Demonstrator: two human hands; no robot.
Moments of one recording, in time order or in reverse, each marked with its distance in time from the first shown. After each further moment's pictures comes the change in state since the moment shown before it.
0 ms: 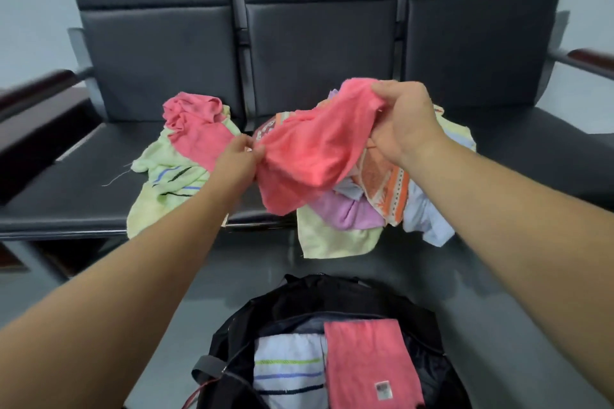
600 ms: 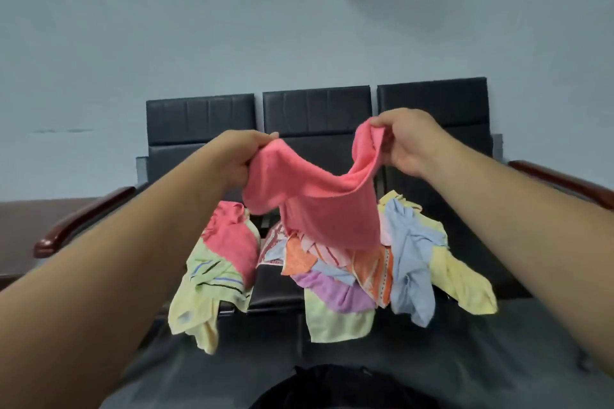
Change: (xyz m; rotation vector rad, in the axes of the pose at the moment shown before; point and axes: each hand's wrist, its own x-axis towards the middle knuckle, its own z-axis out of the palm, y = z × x) left_hand -0.098 0.268 -0.079 -0.257 -0.214 -0.011; right_hand -0.105 -0.199 0.047 -0.300 -0.033 -0.155
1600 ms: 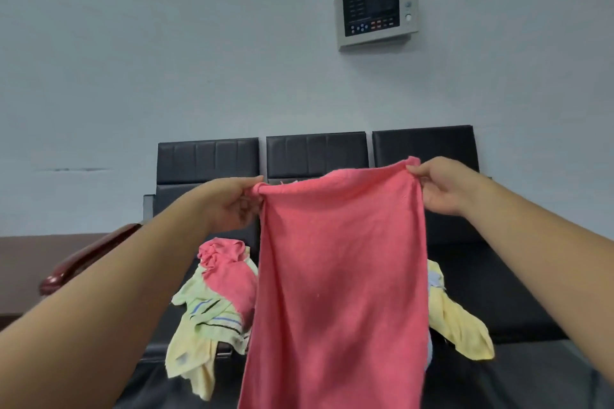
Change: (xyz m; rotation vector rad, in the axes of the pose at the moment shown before) left_hand -0.014 0.017 -0.029 -0.072 -0.009 -0.147; right_hand -0.002 -0.034 -0.071 0.301 -0.070 0.210
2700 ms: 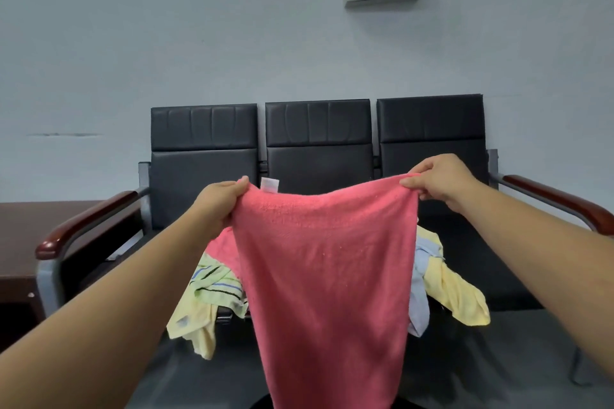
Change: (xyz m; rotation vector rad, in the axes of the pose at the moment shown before) left_hand 0.044 -0.081 -0.028 0.090 0.263 0.173; right_hand 0.023 0.054 -0.024 -0.975 0.267 -0.239
